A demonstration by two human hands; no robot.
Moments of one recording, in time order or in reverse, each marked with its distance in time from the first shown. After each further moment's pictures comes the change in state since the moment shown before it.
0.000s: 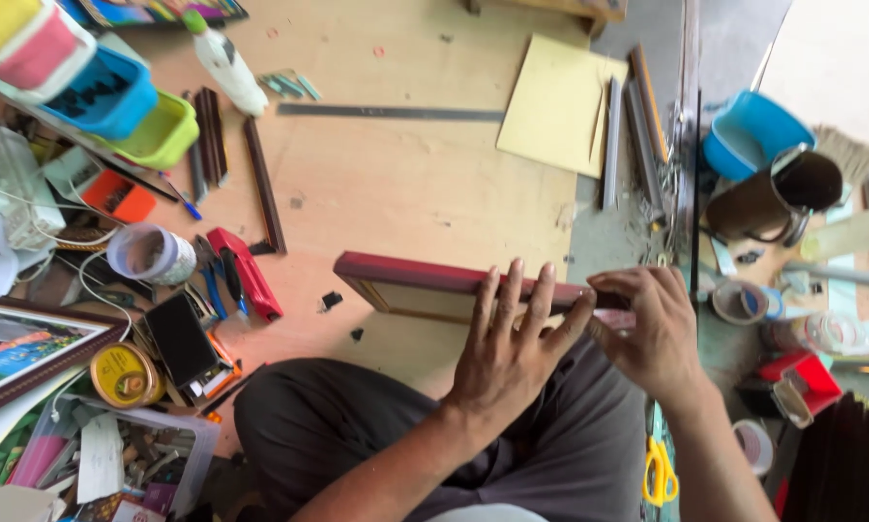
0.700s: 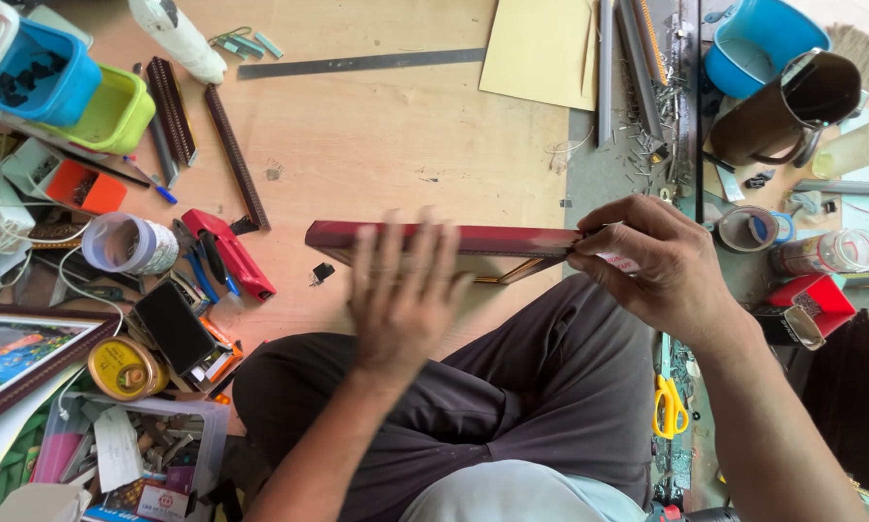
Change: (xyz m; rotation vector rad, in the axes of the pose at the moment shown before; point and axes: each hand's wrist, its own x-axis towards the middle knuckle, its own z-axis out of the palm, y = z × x) left_hand -0.044 -0.083 0.000 0.099 0.087 -0.057; right_hand 0.028 -0.023 -0.029 0.119 -0.159 0.046
